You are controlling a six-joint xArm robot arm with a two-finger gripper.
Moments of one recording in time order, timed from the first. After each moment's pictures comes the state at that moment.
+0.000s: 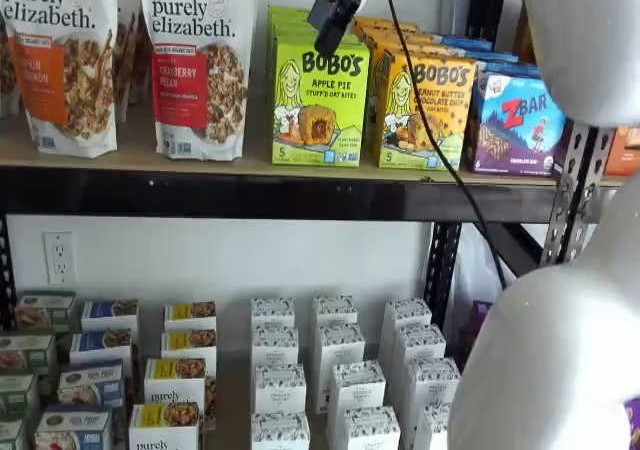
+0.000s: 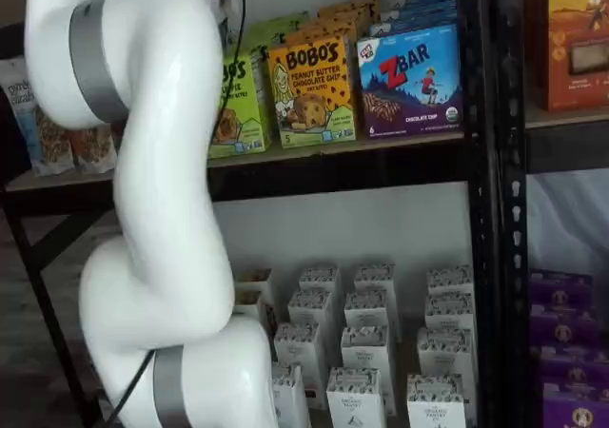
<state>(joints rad) 0.18 -0.16 -1.58 0.40 1.48 -1.33</state>
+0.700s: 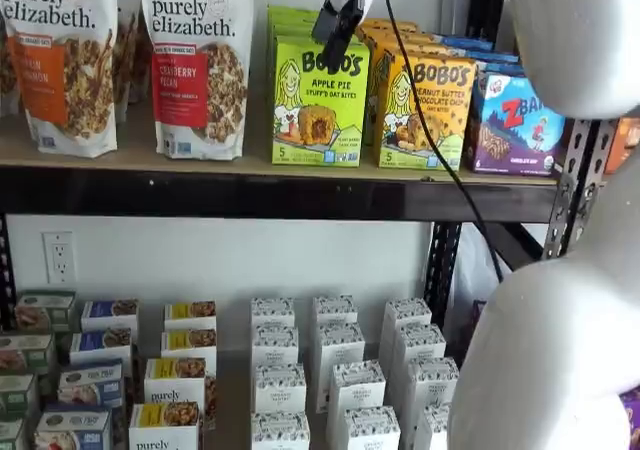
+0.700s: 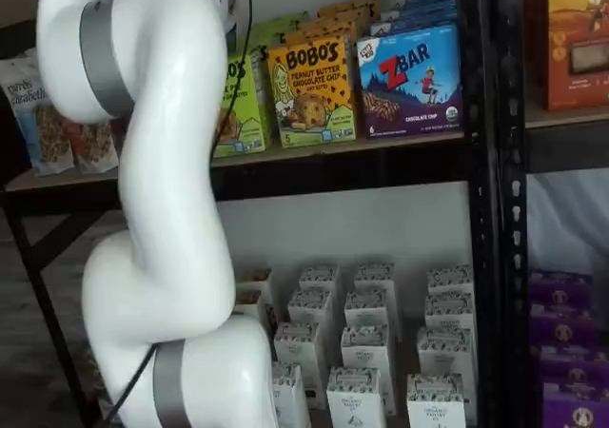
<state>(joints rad) 0.17 -0.10 -1.62 0.35 1.51 -1.35</state>
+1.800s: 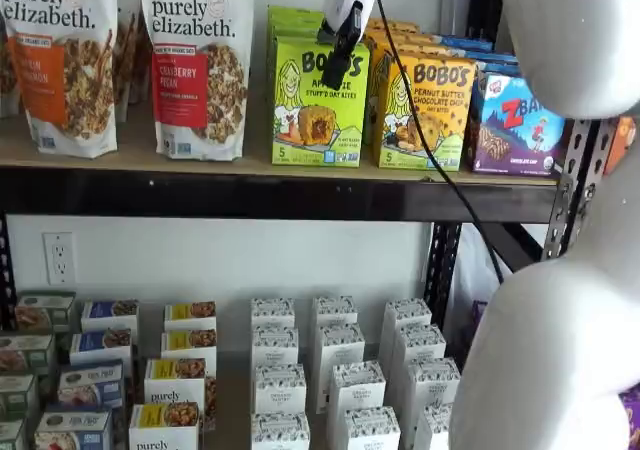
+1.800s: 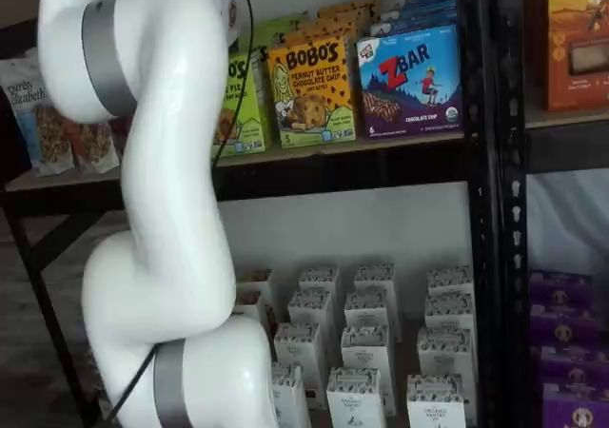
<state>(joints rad) 0.21 -0.09 -1.60 0.26 1.51 -1.33</state>
